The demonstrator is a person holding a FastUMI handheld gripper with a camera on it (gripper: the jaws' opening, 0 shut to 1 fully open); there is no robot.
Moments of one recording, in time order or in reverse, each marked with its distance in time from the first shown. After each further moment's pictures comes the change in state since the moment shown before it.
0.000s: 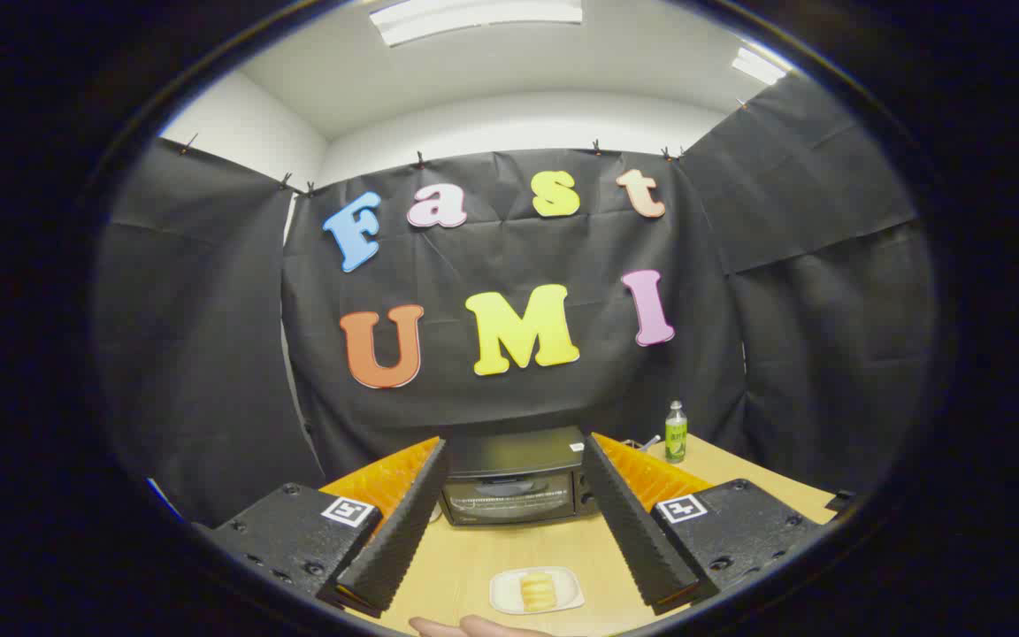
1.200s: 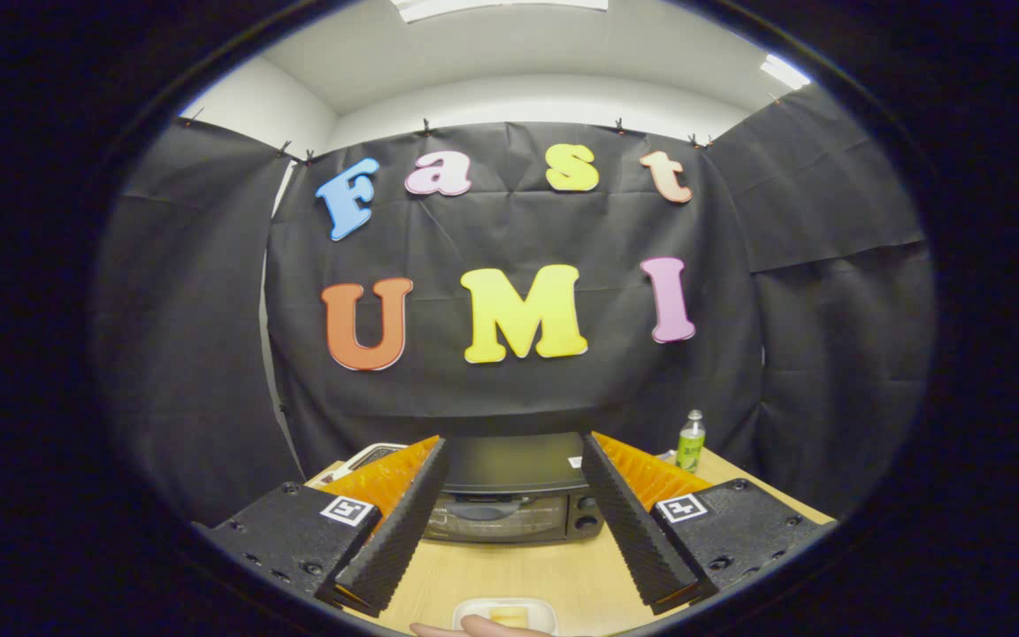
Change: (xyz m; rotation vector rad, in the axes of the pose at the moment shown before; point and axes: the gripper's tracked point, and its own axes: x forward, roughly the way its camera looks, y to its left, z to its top) arm 0.152 -0.007 -0.025 -0.065 0.064 0.047
